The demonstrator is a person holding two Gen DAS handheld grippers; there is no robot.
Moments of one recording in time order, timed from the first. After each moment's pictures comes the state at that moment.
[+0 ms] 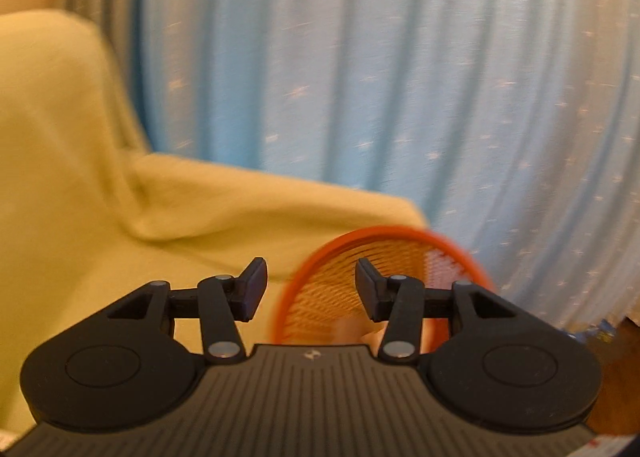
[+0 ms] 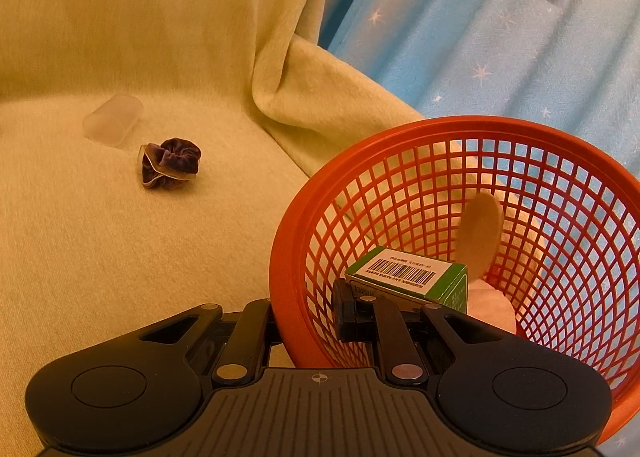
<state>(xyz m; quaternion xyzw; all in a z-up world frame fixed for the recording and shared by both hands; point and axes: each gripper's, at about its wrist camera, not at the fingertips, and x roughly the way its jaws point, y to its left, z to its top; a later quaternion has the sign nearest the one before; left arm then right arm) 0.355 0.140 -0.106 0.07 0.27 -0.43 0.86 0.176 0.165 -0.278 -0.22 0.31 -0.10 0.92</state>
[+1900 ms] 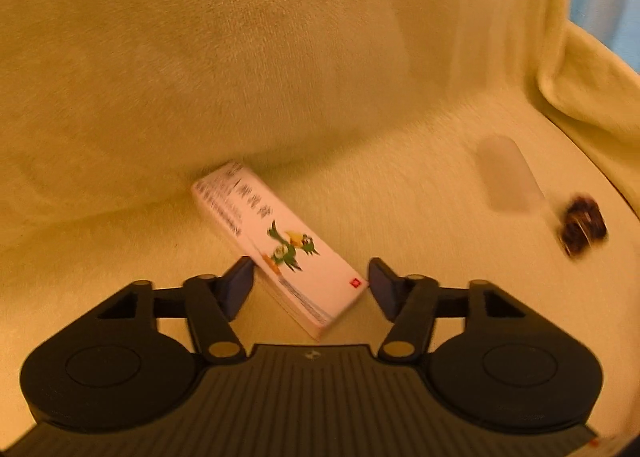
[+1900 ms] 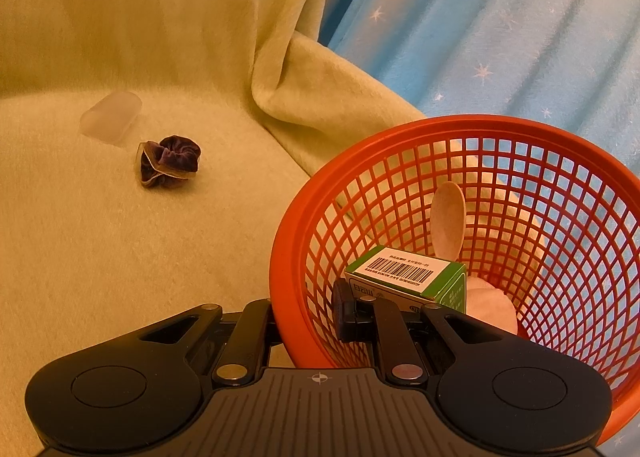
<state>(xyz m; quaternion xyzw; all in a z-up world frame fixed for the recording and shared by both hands) 0.450 0.379 -0.293 0.00 0.44 -0.03 0.90 0.177 0.166 -0.279 -0.22 0.31 -0.11 0.92</state>
